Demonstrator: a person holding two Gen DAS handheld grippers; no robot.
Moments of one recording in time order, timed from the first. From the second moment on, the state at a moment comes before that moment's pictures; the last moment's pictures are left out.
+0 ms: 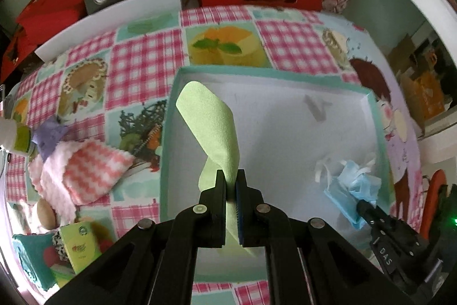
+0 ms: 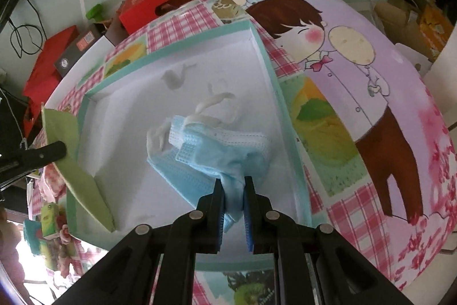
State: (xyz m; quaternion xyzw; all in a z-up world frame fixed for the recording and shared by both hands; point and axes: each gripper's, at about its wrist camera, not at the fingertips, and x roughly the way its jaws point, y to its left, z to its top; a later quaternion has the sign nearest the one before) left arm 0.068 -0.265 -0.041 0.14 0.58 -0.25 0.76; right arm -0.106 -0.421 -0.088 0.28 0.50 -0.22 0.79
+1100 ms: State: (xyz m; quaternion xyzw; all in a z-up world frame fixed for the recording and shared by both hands) left arm 0.048 -0.211 -0.025 0.07 0.59 -0.22 0.77; right arm -0.097 -0.390 -0.061 0.22 0.50 -0.20 0.81
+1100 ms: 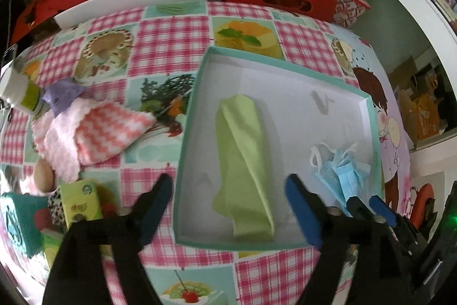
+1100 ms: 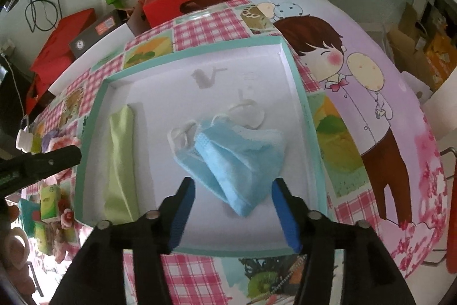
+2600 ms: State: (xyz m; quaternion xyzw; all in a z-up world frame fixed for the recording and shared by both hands) left arm 0.005 -0.075 0.013 0.00 0.55 -0.16 0.82; right arm -0.112 -0.300 -0.012 0.14 0.51 -0.18 0.83
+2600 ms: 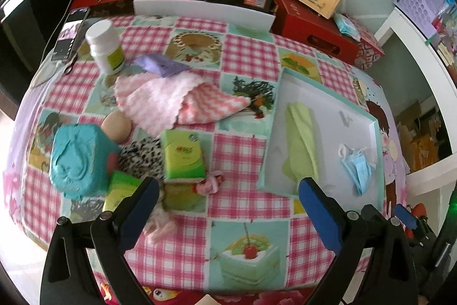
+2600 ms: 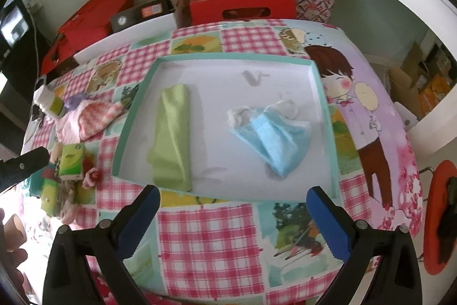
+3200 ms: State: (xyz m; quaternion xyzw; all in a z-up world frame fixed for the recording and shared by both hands) left arm -0.005 0.009 -0.003 -0.04 0.56 -0.11 0.82; right arm -0.098 -0.234 -0.027 0.10 0.54 -0.11 0.83
